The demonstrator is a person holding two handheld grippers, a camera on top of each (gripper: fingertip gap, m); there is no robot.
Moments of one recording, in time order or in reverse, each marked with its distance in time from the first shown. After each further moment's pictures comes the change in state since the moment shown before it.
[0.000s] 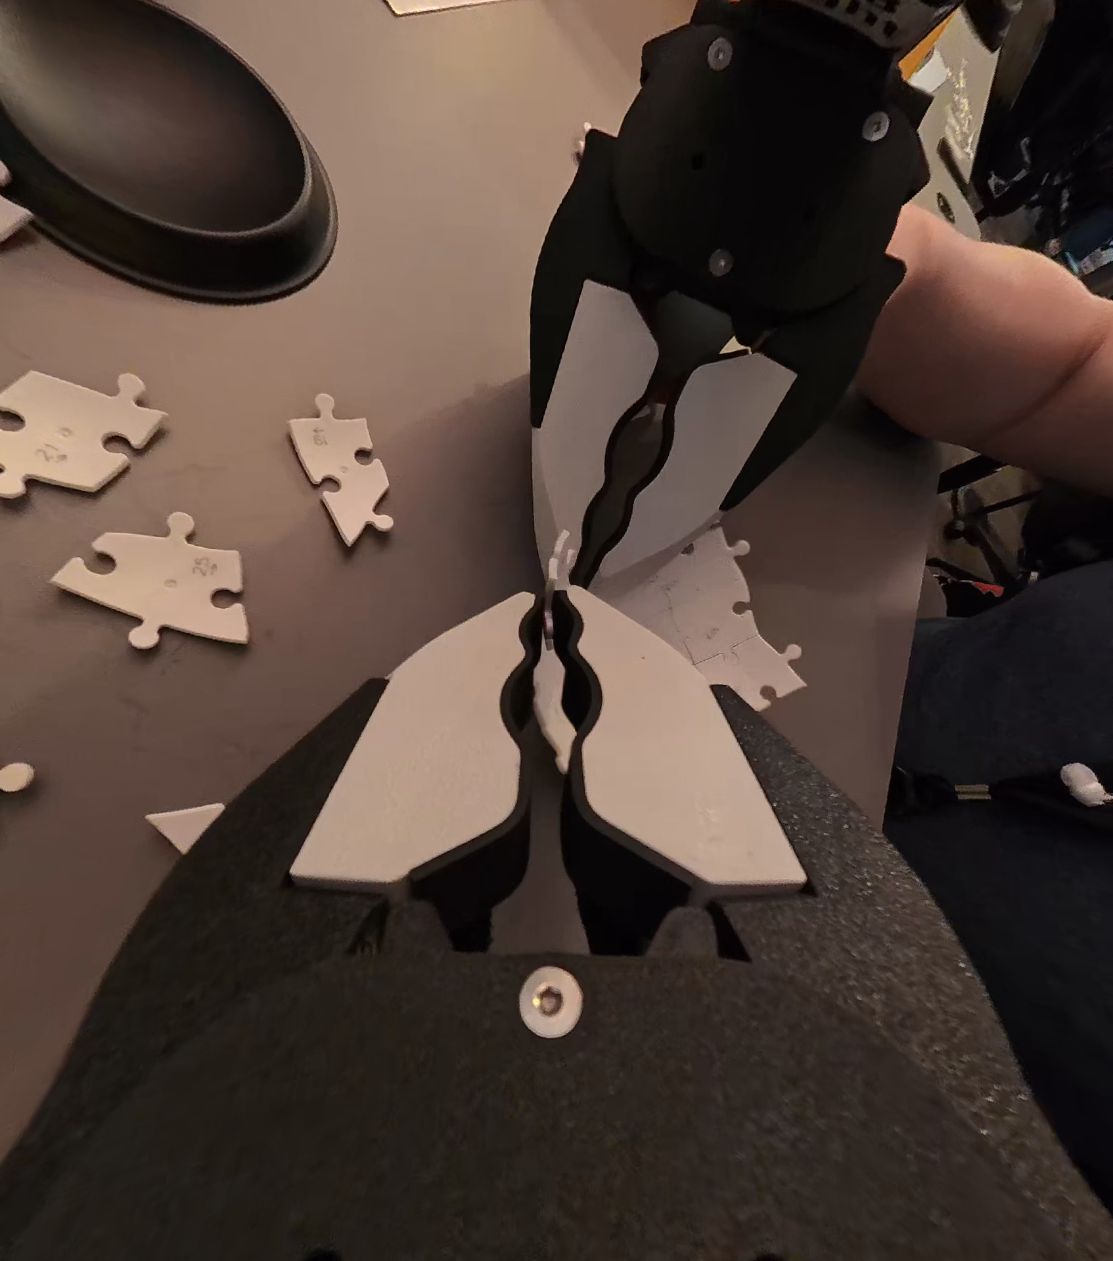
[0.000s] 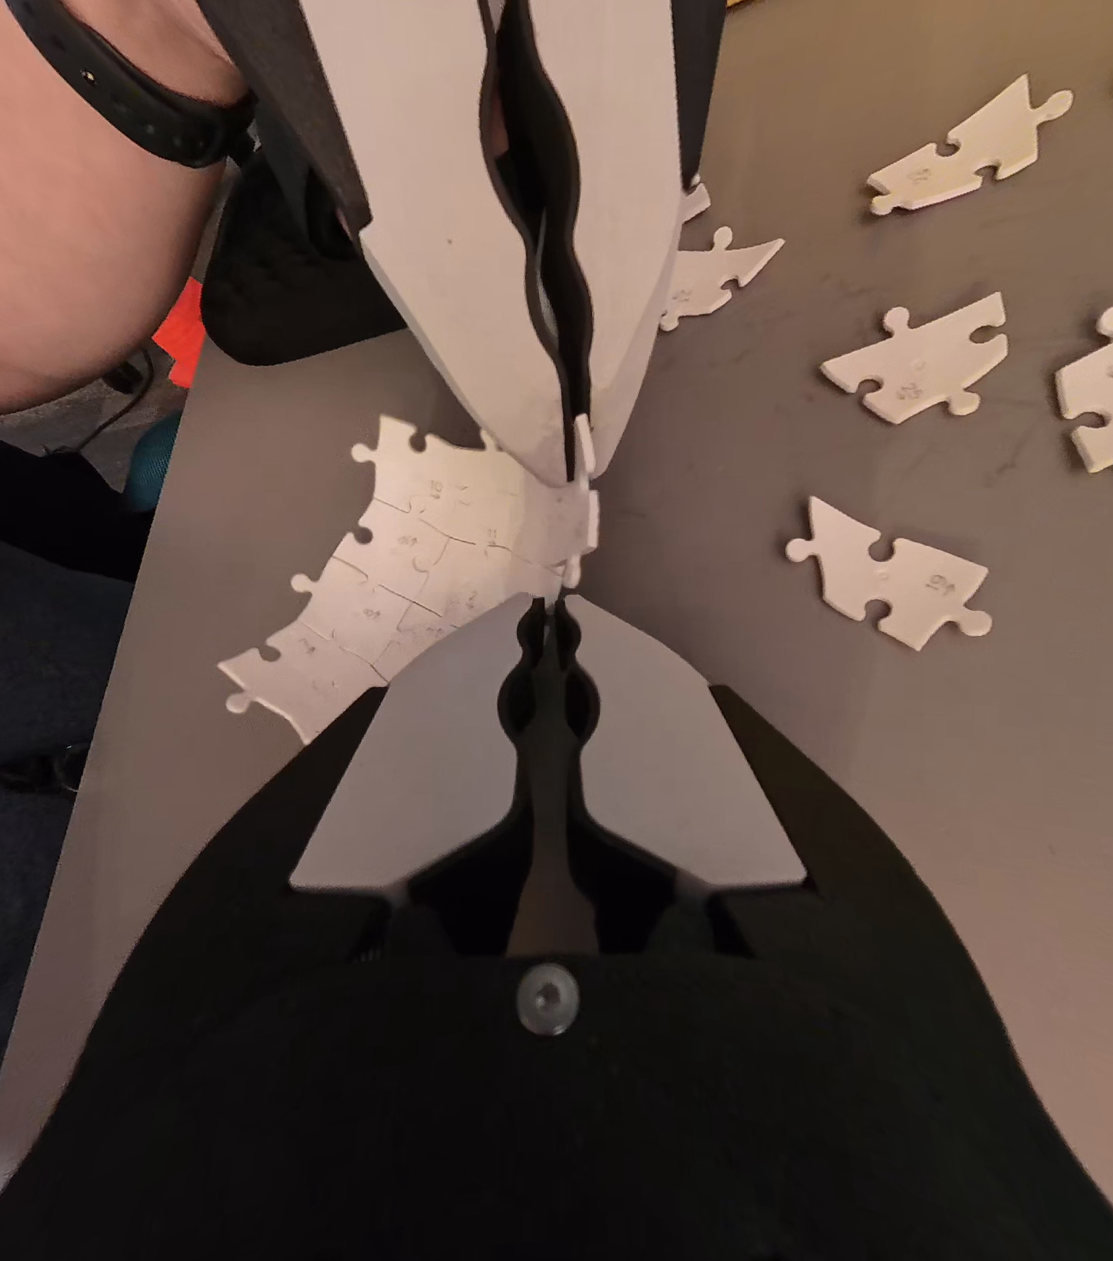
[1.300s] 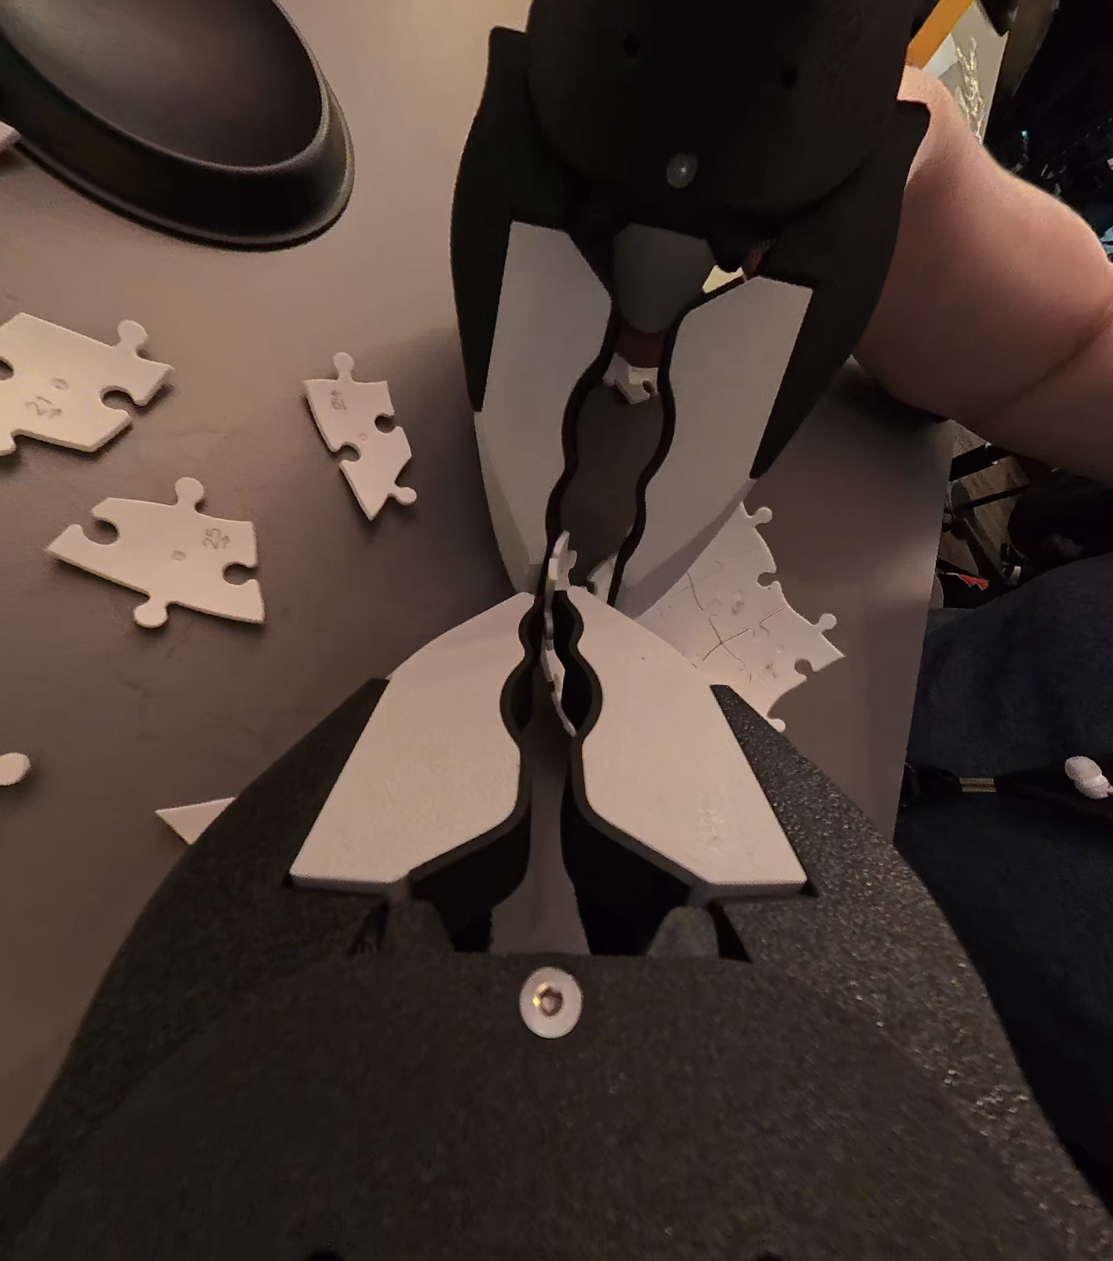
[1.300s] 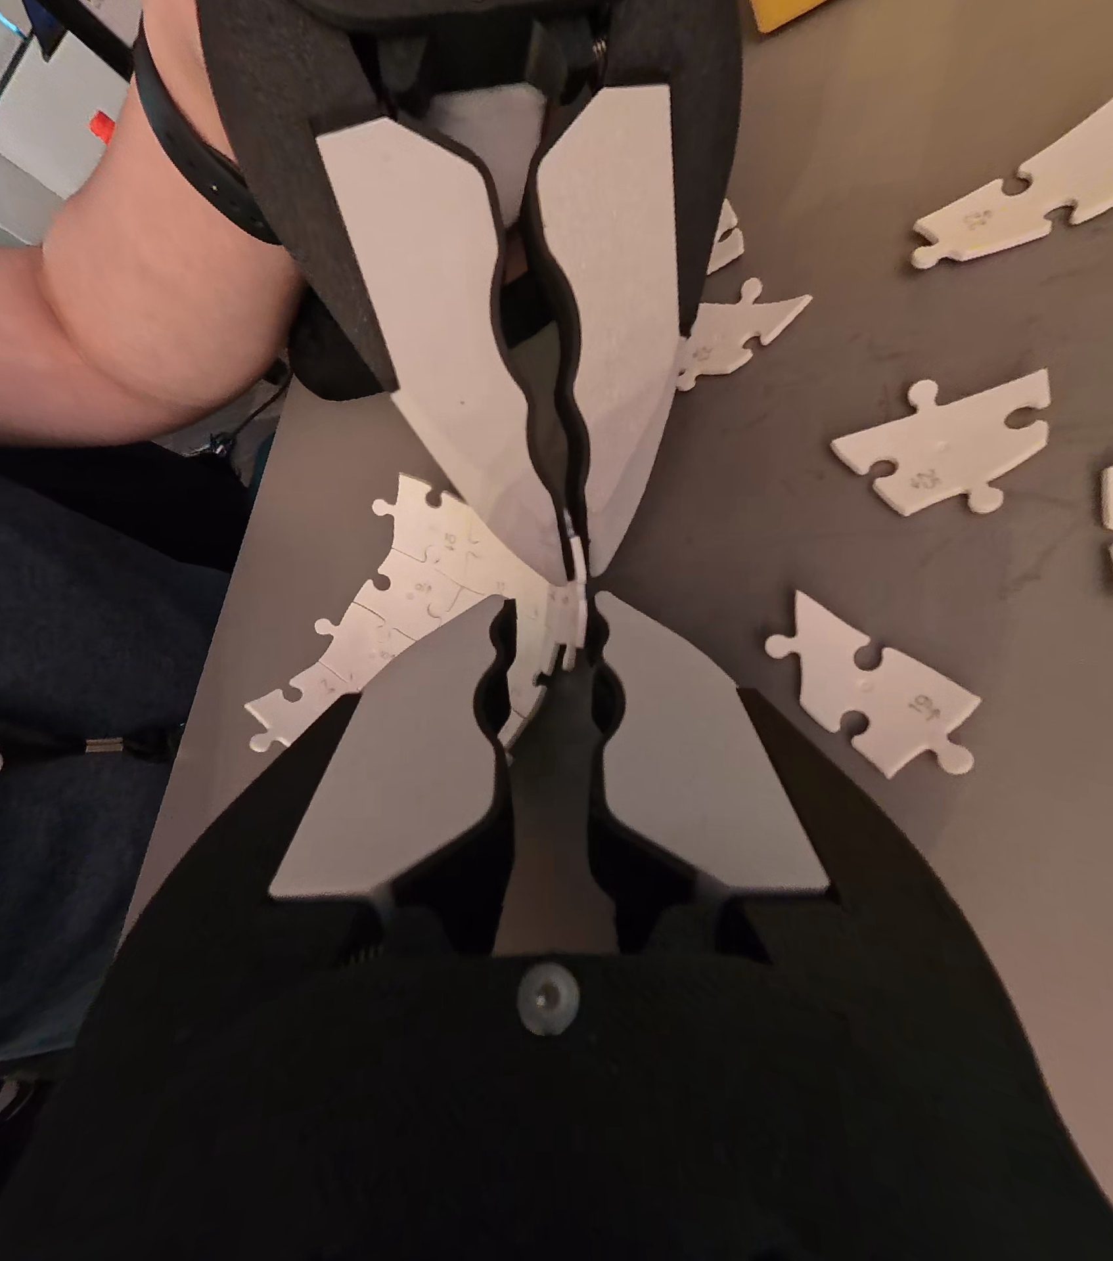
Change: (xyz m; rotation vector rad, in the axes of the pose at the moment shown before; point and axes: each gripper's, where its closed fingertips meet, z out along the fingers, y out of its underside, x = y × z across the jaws) left arm -0.010 0.009 0.006 -0.026 0.012 -0.025; right arm 0.004 -0.018 0.008 -0.034 -0.197 0.044
